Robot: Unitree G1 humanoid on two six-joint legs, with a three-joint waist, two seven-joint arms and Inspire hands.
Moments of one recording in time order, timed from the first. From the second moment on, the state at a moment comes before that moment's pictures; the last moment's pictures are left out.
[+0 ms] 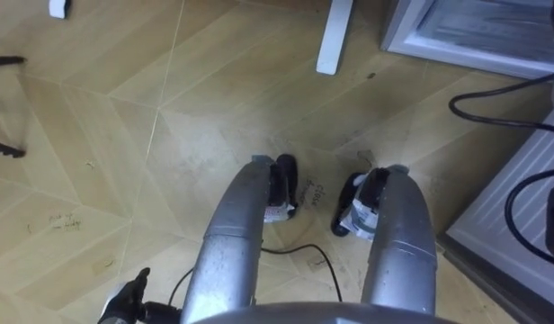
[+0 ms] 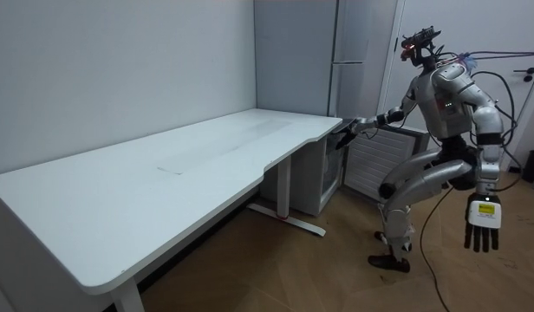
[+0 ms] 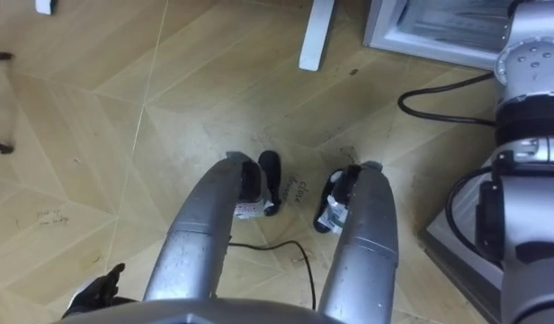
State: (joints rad) left arm 0.26 0.38 -0.26 0.96 -0.16 -0.07 0.02; right arm -0.69 -0.55 -0.05 0.72 1.49 -0.23 -0.63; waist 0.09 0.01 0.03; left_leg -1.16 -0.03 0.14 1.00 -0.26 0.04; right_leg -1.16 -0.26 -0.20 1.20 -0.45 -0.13
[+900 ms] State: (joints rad) left arm 0.24 0.44 -0.28 0.92 -0.16 -0.01 -0.02; right arm -0.62 -0.57 0.07 1.16 1.42 -0.11 -0.22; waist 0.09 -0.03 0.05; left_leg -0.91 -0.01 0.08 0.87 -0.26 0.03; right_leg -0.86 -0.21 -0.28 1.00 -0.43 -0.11
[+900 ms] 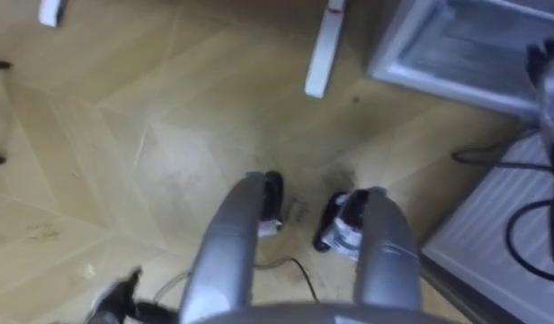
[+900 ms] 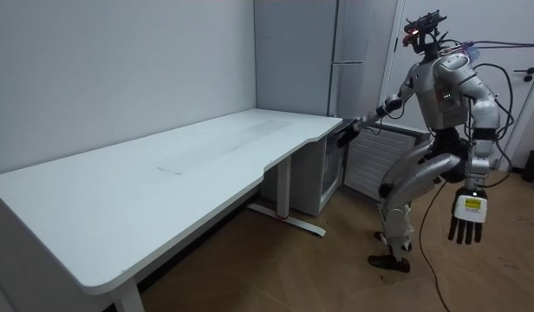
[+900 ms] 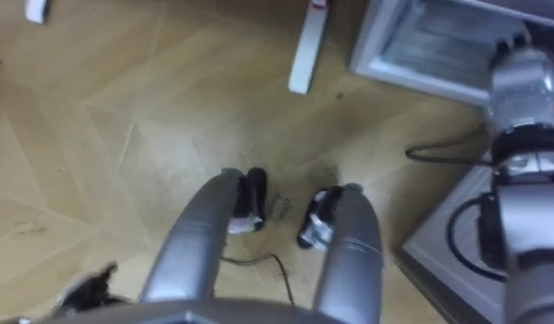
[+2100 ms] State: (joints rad) left arm 0.21 0.29 -0.05 1.14 0.07 -0.01 -0.03; right arm 0.05 -0.30 0.10 1.35 0.53 -0.02 0.20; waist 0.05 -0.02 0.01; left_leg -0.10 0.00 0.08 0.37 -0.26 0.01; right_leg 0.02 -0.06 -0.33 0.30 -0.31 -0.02
